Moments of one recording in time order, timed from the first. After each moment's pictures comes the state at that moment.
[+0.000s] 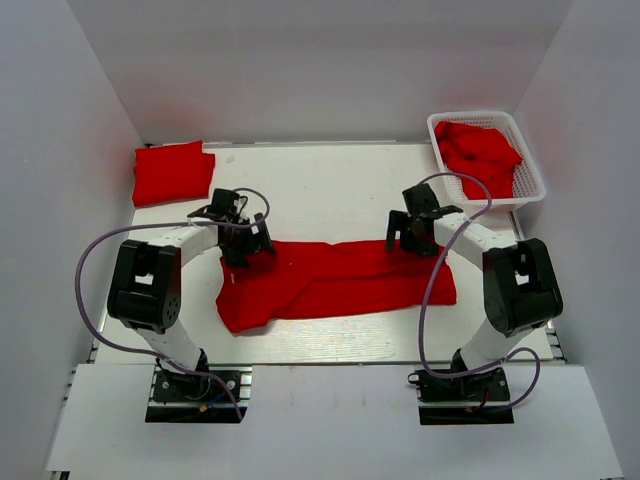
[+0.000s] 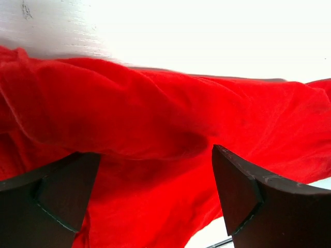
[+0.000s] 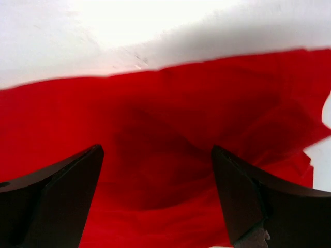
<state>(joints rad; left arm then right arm) -0.20 1.69 0.99 -0.42 0.25 -0.49 0.34 1.66 1.04 -0.48 0.08 0.39</state>
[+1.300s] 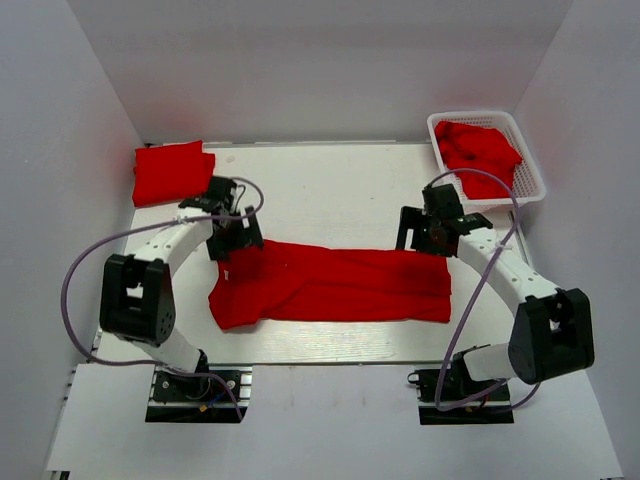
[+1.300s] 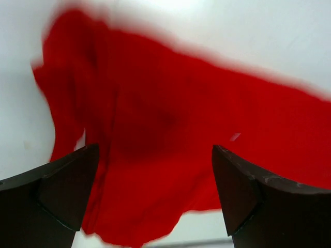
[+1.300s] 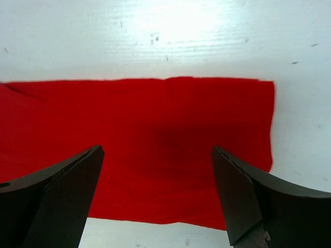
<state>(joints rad) -0.20 1.64 1.20 -0.70 0.03 -0.47 0.31 1.35 0.99 -0.60 0.06 0.37</state>
